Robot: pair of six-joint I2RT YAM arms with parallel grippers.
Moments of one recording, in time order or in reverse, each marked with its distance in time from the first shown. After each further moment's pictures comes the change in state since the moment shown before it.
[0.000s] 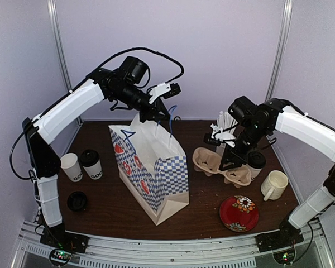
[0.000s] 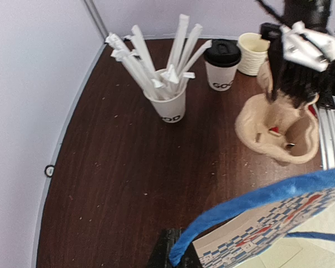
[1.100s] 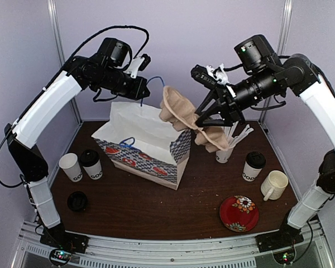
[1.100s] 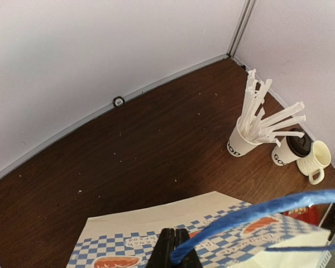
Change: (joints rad) left arm 0.002 -0.132 0.041 -0.002 -0.453 -0.725; right arm 0.204 0.071 0.731 -0.115 -0.177 0.033
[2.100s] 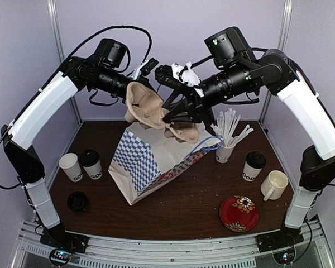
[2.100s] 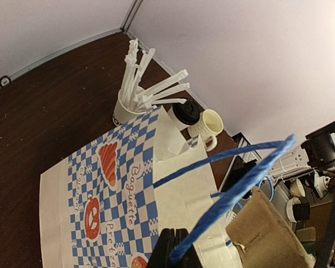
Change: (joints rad) left arm 0.000 -0.032 -0.027 -0.022 0.511 -0.157; right arm 0.186 0.237 0.282 0.080 0.148 -0.123
